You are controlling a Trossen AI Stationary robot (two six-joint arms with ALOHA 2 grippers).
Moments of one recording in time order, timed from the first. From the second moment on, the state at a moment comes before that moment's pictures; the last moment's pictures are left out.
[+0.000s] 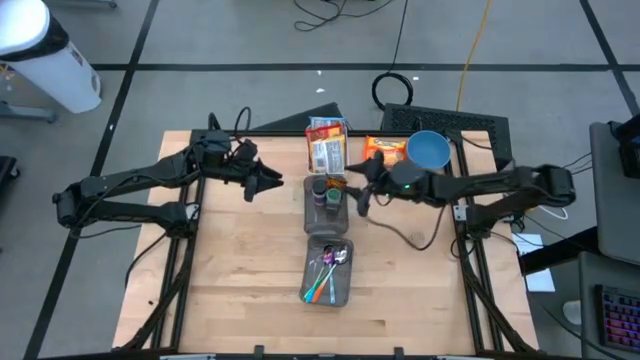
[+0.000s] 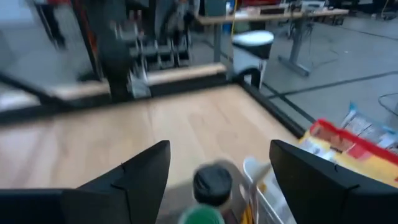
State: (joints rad) left arm 0.40 0.96 0.76 -0.15 0.41 -0.45; right arm -0.12 1.29 0.73 0.37 0.19 0.08
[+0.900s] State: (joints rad) left arm 0.40 0.96 0.76 -0.12 0.36 -0.48; right arm -0.12 1.02 0.73 0.39 0.00 0.25
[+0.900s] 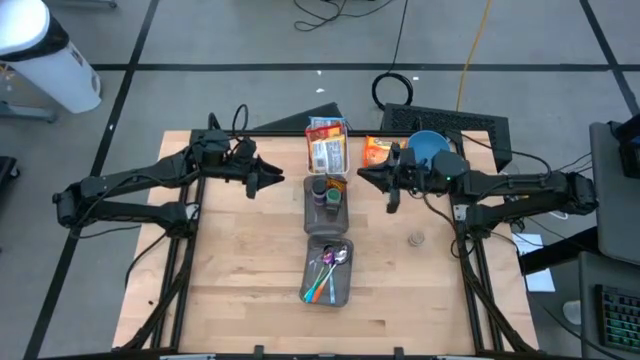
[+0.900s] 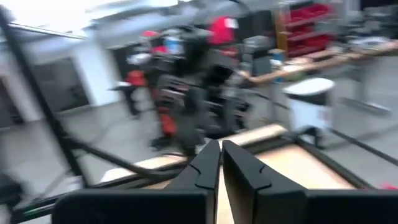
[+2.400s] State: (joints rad) left arm 0.32 0.96 0.76 0.34 0.00 -0.88; right arm -0.13 1.00 0.73 0.45 -0.44 0.44
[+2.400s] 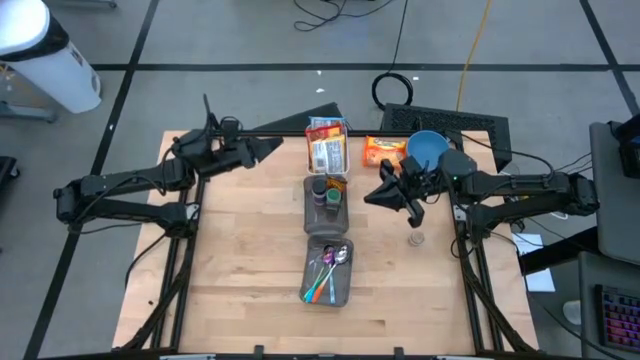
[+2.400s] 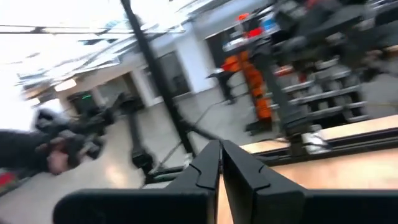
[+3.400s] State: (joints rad) left arm 0.41 0.96 0.76 0.44 0.54 -0.66; right arm -0.15 0.60 0.73 -0.17 -0.22 0.68
